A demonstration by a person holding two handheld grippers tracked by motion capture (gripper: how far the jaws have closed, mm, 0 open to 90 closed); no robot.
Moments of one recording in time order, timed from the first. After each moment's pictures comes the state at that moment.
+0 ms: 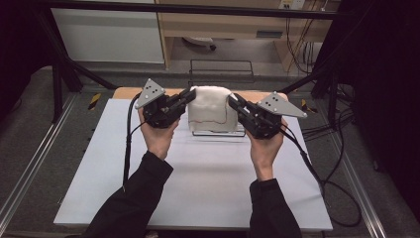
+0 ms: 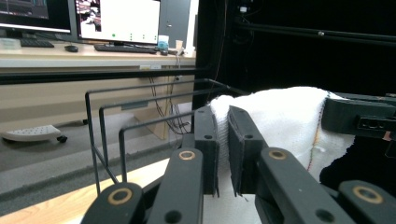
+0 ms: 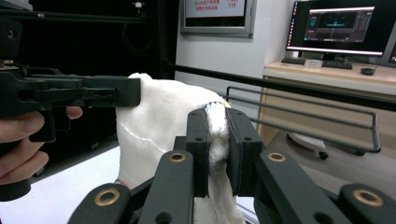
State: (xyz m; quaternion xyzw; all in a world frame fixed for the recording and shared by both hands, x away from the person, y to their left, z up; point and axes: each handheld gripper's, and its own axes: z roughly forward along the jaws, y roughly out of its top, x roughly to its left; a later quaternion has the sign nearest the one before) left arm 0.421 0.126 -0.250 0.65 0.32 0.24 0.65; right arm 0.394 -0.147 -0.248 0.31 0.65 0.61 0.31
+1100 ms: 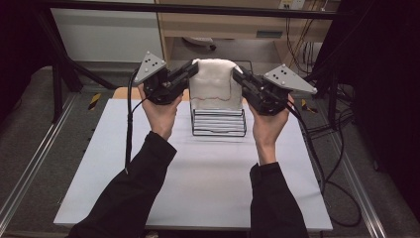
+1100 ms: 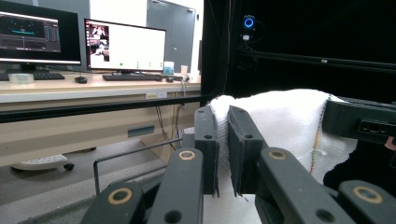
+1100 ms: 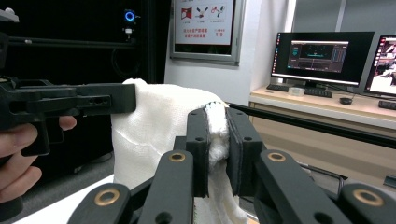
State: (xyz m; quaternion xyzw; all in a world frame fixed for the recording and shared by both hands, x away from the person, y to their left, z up) left arm 0.443 0.117 -0.200 0.62 0.31 0.27 0.66; right arm 0.415 -0.148 -0.197 0.30 0.62 0.63 0.35
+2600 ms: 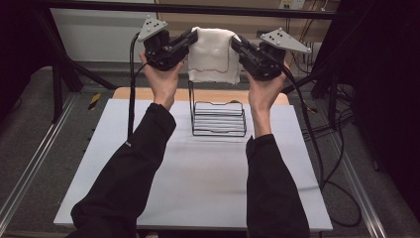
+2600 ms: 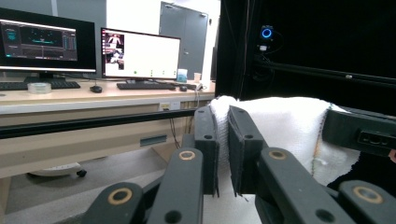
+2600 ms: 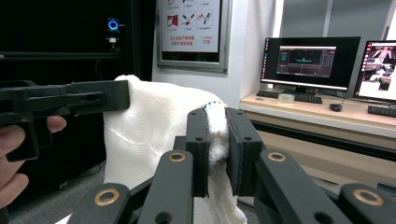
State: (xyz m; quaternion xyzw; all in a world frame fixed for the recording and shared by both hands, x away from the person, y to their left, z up) left arm 0.499 0.115 -0.156 0.61 0.33 0.29 0.66; right arm 0.476 -0.141 -0.159 0.32 0.61 0.63 0.35
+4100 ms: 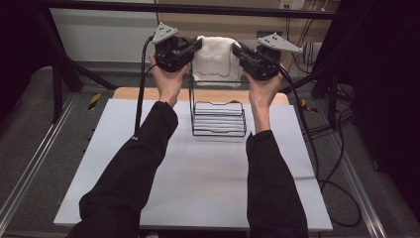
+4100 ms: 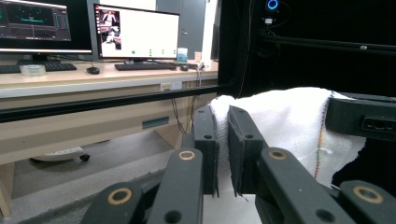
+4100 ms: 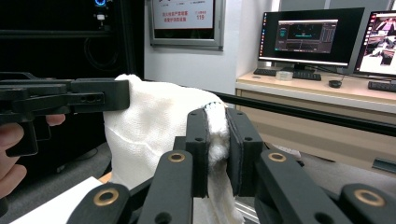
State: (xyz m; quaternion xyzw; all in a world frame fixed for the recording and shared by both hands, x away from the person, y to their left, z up) left arm 0.535 0.106 -0.189 0.65 0.33 0.28 0.63; right arm 0.509 -0.150 -0.187 0.35 0.63 0.60 0.34
